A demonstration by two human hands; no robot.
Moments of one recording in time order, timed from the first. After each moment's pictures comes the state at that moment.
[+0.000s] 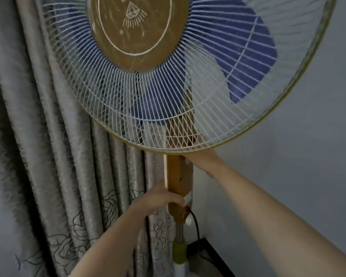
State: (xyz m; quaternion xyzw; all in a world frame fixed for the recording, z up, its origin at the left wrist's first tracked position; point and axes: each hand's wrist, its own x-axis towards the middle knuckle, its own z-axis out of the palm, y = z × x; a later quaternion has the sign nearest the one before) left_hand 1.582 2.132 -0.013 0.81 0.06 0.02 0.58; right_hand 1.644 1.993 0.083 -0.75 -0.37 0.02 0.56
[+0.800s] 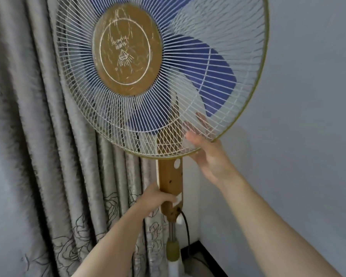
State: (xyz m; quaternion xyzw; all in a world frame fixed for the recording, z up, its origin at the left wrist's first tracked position) left_hand 1.562 2.115 -0.001 0.81 0.07 0.10 0.58; right_hand 1.577 1.935 0.116 -0.44 -0.41 0.10 0.79
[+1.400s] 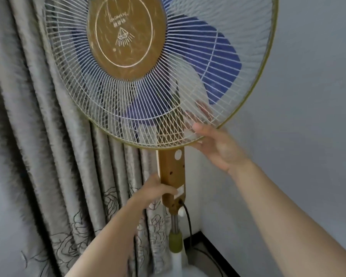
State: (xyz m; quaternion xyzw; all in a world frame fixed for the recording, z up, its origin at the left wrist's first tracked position) left_hand 1.574 2.124 -0.001 0.81 0.05 0.08 0.57; right_hand 1.605 1.927 0.115 -0.43 -0.43 0.15 0.78
